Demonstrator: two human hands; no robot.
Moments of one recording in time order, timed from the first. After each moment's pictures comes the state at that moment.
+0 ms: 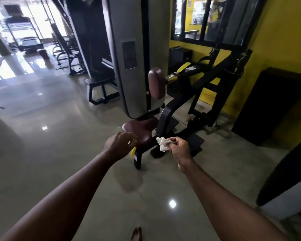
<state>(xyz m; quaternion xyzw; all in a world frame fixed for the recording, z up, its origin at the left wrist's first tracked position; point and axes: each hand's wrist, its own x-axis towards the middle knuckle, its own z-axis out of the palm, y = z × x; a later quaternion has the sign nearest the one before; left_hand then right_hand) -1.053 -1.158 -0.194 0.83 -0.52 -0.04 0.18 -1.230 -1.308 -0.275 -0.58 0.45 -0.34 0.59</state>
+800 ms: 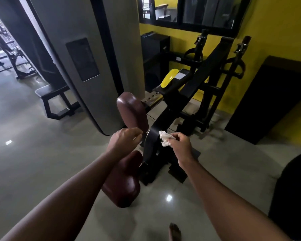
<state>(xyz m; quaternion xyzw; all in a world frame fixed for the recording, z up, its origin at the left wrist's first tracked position) -0.855 -1.627 -0.220 0.75 -0.63 -0.06 0.20 -1.052 -1.709 -0.285 -0.49 0.55 -0.40 0.54</state>
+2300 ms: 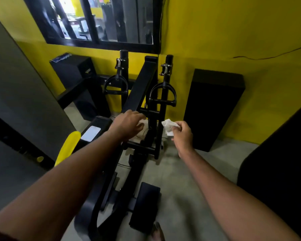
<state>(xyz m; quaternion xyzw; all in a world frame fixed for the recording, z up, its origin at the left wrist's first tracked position) -1.035 -2.147 -0.196 0.54 -0.84 -0.01 0.08 -1.241 -2.120 -0.266 -0.42 0.67 -0.51 0.33</state>
